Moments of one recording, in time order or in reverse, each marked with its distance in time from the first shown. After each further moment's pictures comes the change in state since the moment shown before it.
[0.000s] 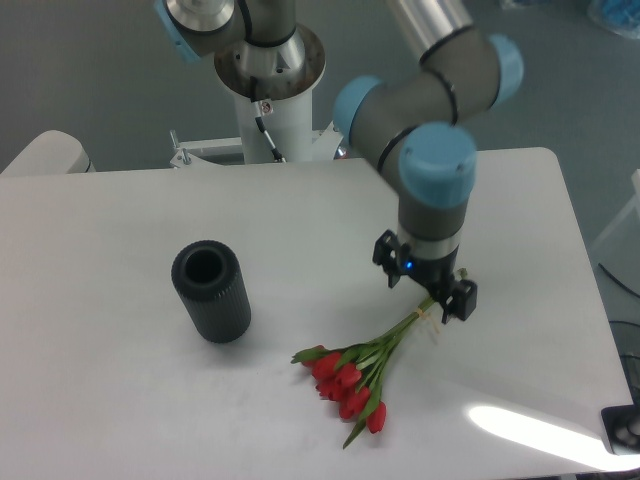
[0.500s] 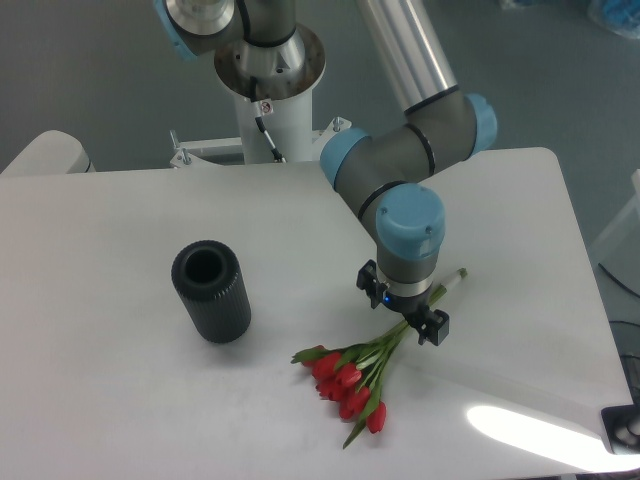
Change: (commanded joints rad) arm -0.006 -0.045 -0.074 0.100 -0.006 -0.015
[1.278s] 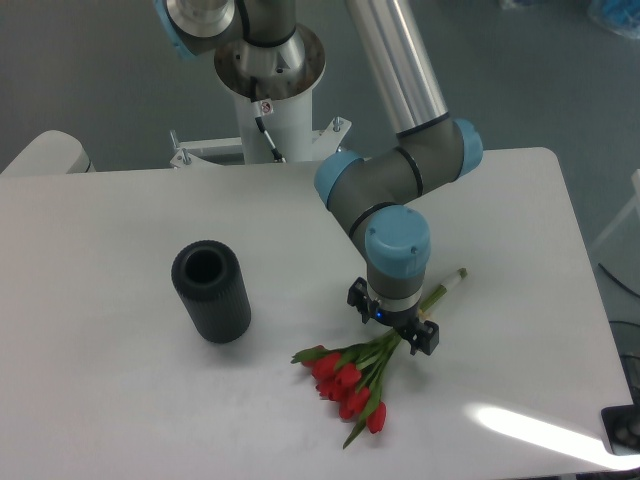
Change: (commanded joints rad) arm -0.025 -0.049 0.003 0.054 -0.002 -0.094
